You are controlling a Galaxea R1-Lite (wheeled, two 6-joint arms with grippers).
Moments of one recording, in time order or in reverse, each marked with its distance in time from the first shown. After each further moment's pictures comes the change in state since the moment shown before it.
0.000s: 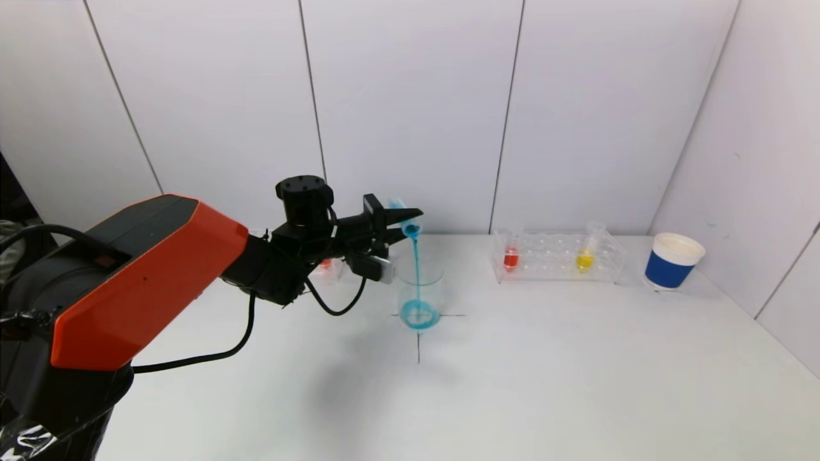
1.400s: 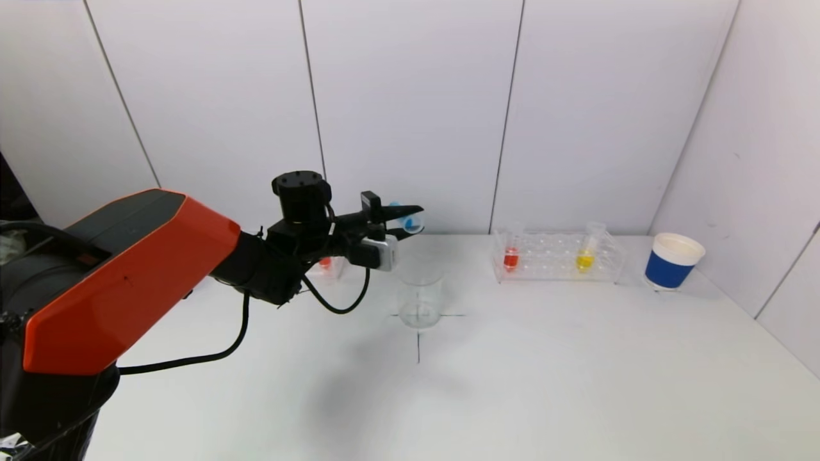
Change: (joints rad) left arm -0.008 -0.041 0.037 0.003 -0.004 -0.225; right arm 0.000 0.000 0.000 0.000 0.000 0.000
